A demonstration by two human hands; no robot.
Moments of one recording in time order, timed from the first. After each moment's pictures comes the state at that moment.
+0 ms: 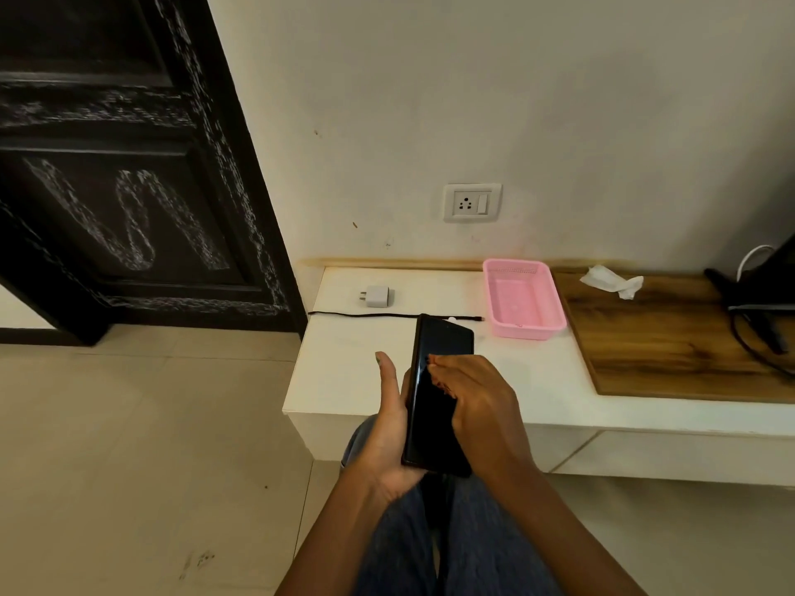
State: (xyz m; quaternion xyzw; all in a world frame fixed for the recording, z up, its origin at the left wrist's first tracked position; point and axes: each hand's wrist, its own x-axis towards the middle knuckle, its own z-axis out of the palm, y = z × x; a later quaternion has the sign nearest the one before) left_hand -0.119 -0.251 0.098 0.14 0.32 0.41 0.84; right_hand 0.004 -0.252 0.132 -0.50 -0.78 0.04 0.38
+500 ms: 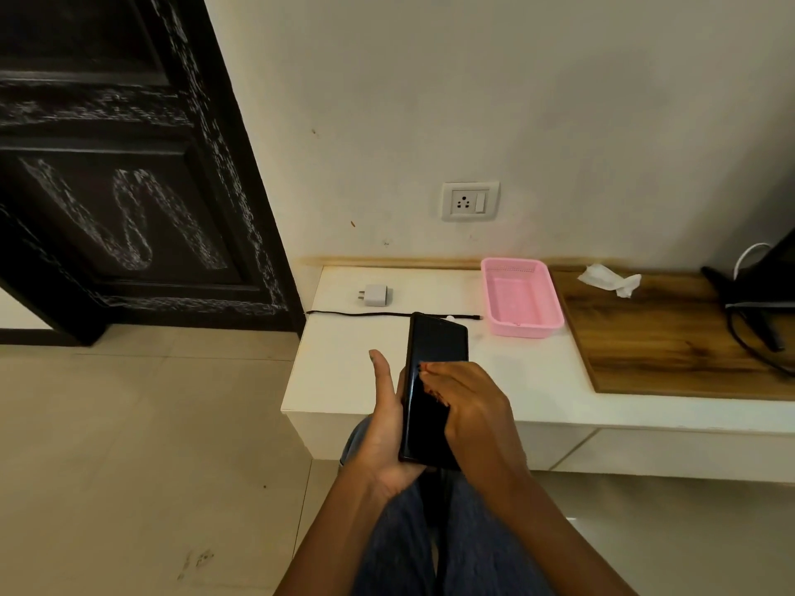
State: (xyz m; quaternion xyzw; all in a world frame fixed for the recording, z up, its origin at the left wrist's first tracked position) left_hand -0.119 -0.252 0.100 0.14 0.35 0.42 0.83; right_hand -0.002 -0.263 0.122 -0.50 -0.76 0.08 0.40
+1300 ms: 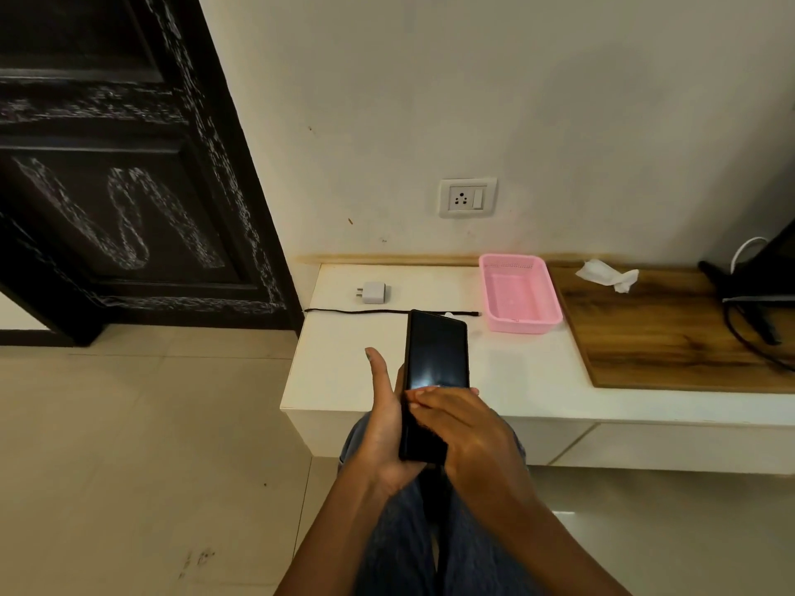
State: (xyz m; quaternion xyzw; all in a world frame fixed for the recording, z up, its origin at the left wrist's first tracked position) left_hand -0.117 -0.253 0.103 0.14 0.35 0.40 0.83; right_hand 0.004 -0.290 0.124 -0.49 -0.81 0.04 0.32
